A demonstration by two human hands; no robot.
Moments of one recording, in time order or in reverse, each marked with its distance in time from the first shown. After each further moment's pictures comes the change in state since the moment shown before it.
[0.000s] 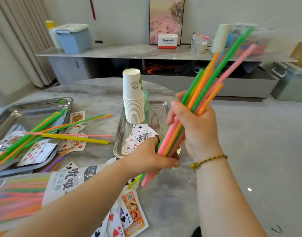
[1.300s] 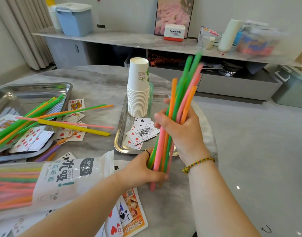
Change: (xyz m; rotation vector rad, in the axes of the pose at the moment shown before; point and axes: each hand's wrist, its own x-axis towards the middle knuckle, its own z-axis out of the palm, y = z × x) left_hand -0.008 -0.066 0.004 -0.162 0.022 -0.145; right_hand -0.002 0.034 0.015 -0.146 -0.132 0.106
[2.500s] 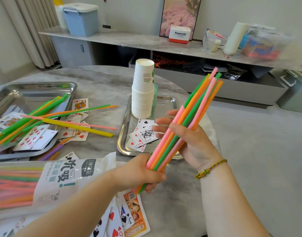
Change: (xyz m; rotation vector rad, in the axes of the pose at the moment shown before) left_hand -0.013 0.014 -0.014 -0.062 -0.167 -0.014; right_hand 0.001 0.015 -0.018 0.396 -0.263 0.242
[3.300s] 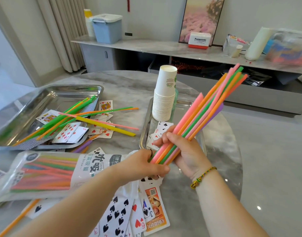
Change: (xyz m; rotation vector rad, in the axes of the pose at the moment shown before) left_hand -0.038 0.008 -0.023 0.189 0.265 -0.106; right_hand 0.001 0.038 0.039 0.122 0.045 0.089
